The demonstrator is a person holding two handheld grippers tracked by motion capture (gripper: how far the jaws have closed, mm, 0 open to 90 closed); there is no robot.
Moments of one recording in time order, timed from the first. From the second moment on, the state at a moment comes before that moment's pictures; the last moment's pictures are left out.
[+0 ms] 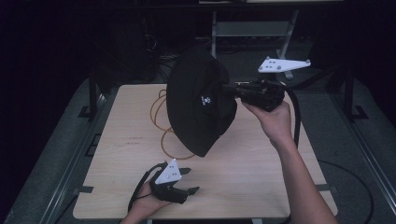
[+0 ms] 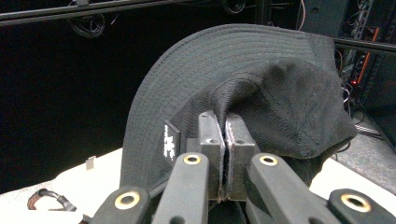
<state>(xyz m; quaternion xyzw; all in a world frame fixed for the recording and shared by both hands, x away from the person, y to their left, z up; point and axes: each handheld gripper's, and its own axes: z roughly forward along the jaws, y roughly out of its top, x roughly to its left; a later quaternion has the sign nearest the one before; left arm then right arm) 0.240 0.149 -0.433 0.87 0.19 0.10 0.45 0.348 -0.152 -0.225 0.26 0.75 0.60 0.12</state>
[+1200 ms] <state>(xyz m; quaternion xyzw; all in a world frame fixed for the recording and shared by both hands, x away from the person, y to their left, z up) 0.237 0.142 -0.435 0.88 0.17 0.09 0.44 0.383 -0.080 -0.220 0.24 0.74 0.62 0.09</state>
